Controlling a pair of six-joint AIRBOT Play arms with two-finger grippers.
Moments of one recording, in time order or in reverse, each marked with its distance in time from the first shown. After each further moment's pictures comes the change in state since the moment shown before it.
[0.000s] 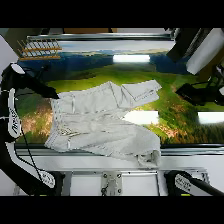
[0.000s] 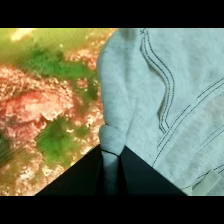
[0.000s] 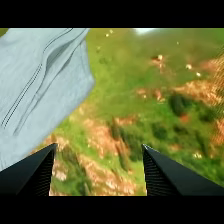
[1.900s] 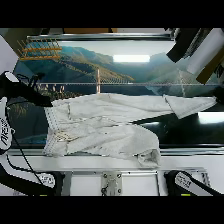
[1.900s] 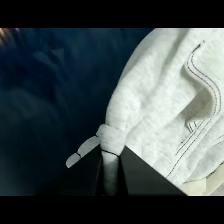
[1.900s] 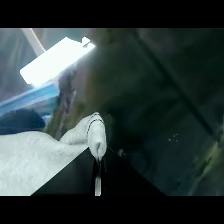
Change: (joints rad) left arm 0.063 0.187 -0.287 0.097 0.105 -0.003; right arm -0.248 0.082 0.056 -0.428 0.023 0.151
